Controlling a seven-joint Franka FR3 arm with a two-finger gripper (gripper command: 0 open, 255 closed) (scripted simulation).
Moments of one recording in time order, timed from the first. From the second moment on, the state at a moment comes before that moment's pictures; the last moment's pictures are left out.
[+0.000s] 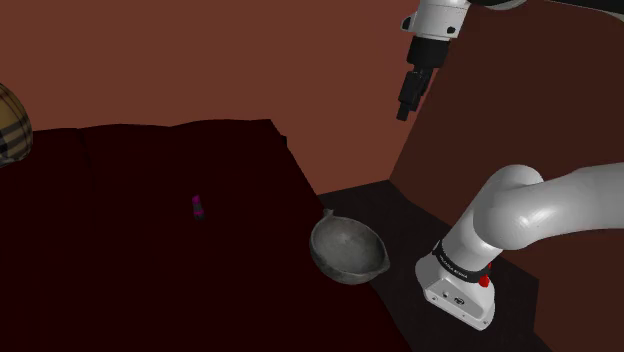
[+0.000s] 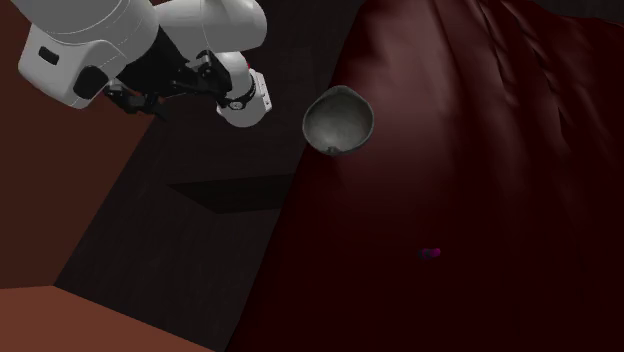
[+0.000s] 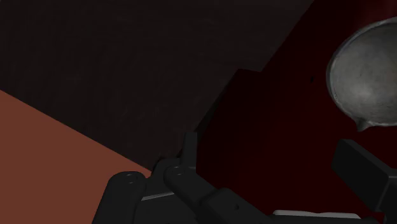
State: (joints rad) arm -0.01 -0.79 0.01 -2.36 0.06 1.47 -0.13
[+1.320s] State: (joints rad) arm 0.06 -0.37 0.37 -2.24 0.19 1.85 0.27
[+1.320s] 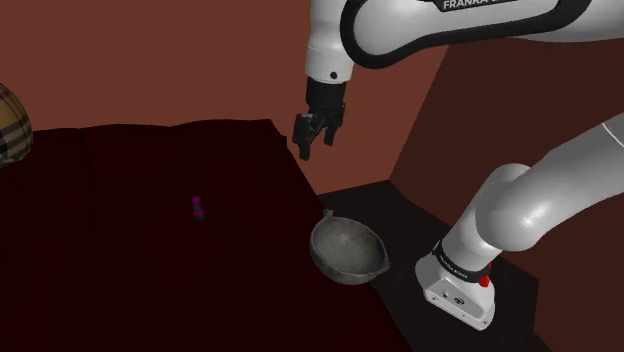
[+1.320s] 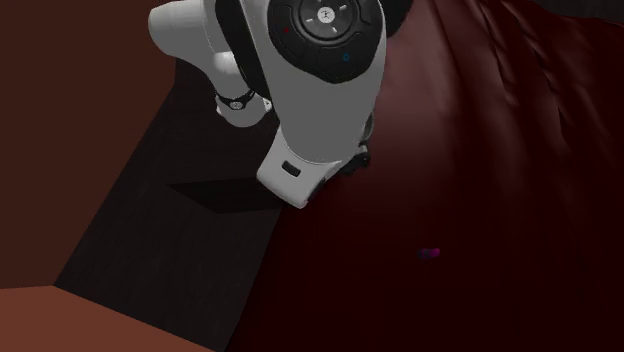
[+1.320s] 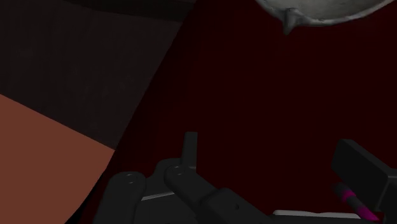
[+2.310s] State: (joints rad) arm 0.15 0.22 0.54 -1.82 -0.09 1.98 0.69
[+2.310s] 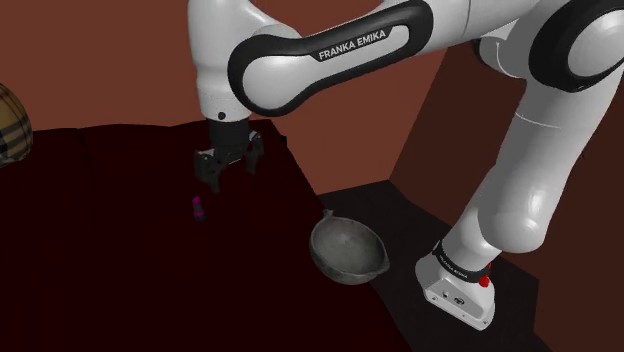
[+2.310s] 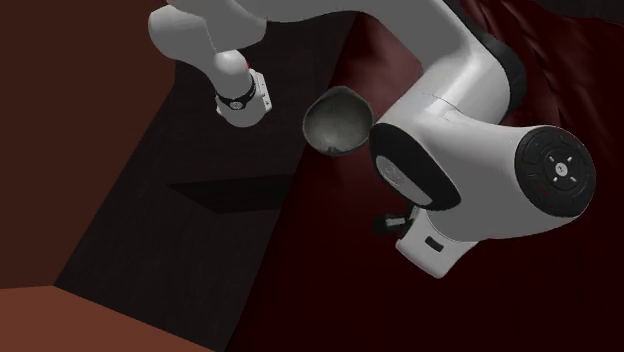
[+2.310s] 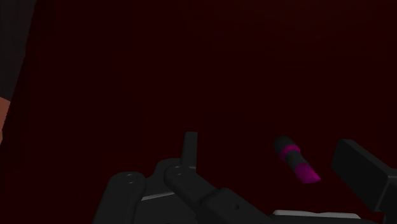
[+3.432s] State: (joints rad) arm 0.30 0.55 0.50 -1.55 -0.27 2.01 0.84
